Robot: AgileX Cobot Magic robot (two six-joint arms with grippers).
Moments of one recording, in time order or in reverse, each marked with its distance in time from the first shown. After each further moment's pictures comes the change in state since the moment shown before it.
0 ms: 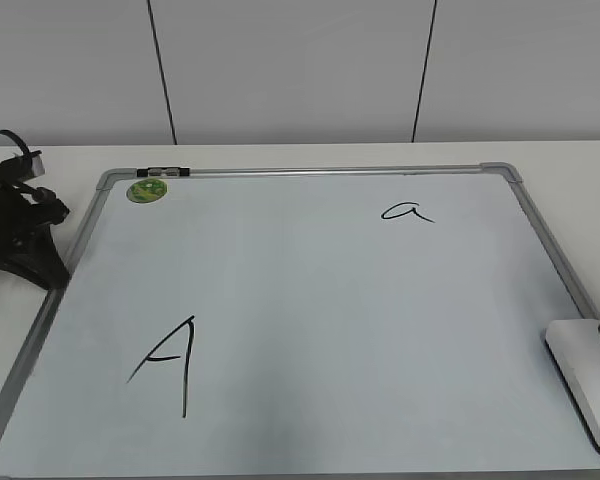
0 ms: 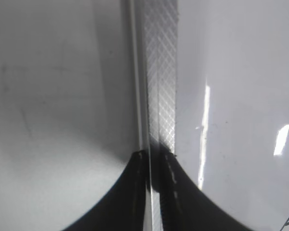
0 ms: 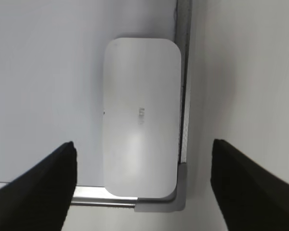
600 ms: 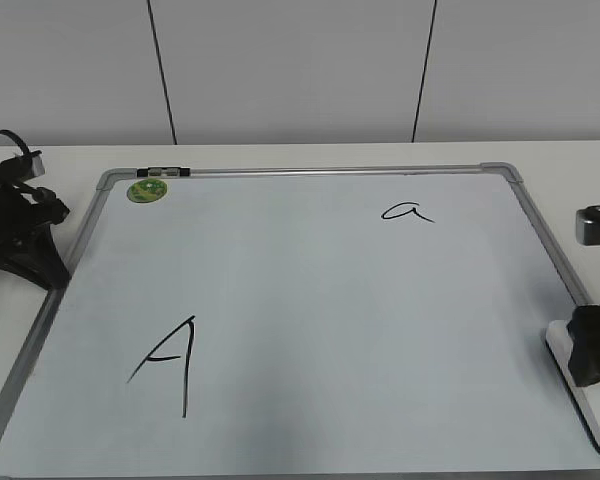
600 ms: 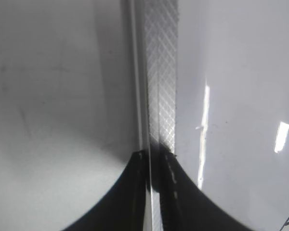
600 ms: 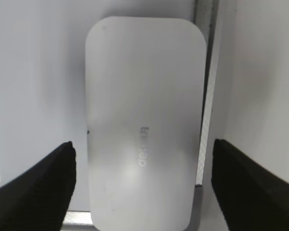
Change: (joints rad) left arm 0.000 0.000 0.000 0.000 0.000 0.000; right arm 0.000 0.236 -0.001 -0.006 -0.086 0.000
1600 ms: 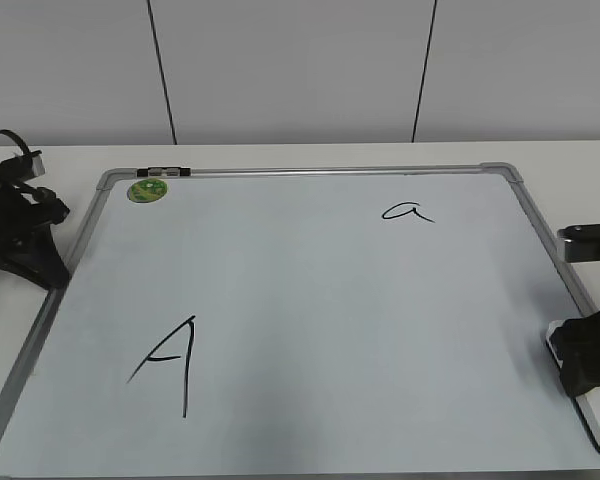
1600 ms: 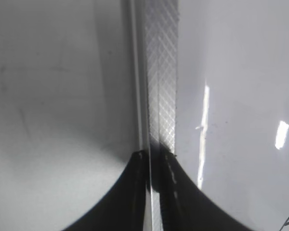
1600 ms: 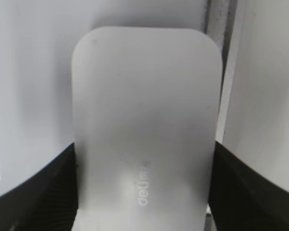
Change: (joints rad) left arm 0.000 0.000 0.000 -0.002 0.000 0.000; right arm 0.000 0.113 -0.006 0.000 -0.067 0.007
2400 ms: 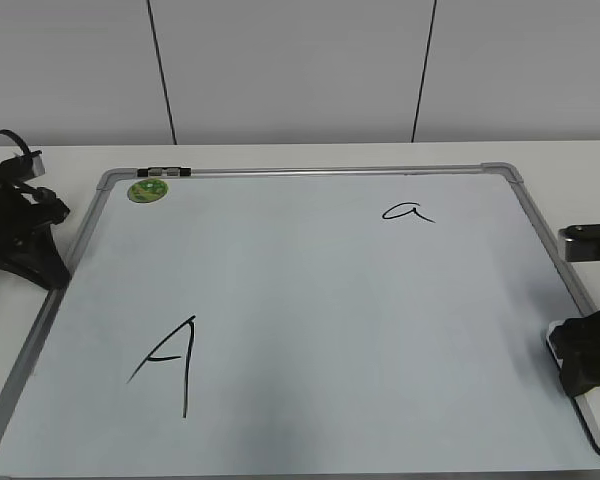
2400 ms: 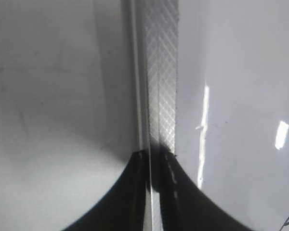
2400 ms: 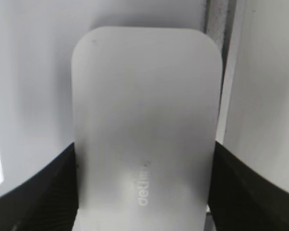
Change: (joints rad) left arm 0.000 0.000 0.000 0.000 0.000 0.000; right arm 0.000 0.000 -0.004 0.013 0.008 0.000
